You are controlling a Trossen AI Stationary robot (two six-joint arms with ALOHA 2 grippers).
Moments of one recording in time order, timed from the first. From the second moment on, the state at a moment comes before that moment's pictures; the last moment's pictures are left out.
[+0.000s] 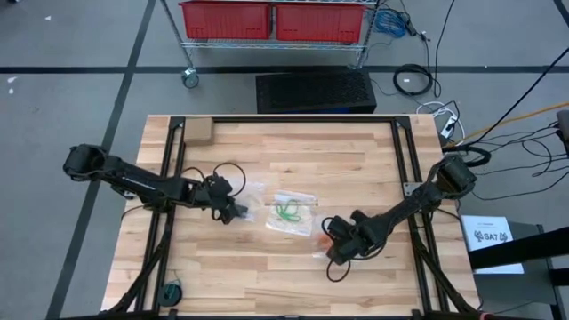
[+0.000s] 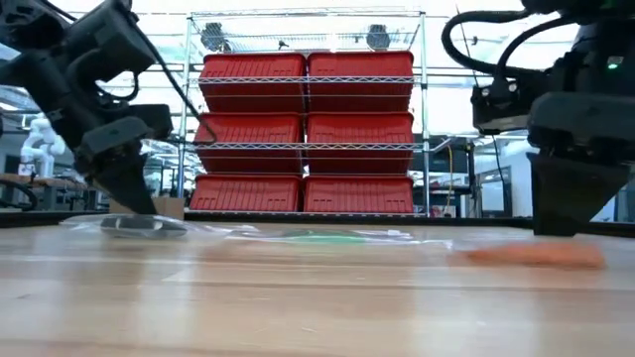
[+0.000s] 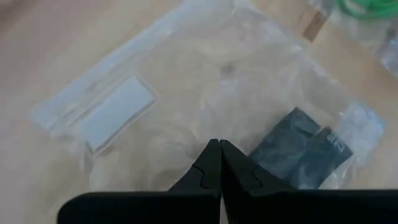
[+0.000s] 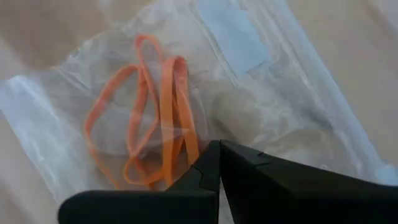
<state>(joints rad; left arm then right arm) -0.15 1.12 0.33 -0.21 -0.29 -0.71 0.53 1.73 0.92 -0.60 0.28 1.20</state>
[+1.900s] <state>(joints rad) -0.16 1.20 0.30 0.38 -0.26 -0.54 0.03 1.81 0.92 -0.19 0.26 0.56</state>
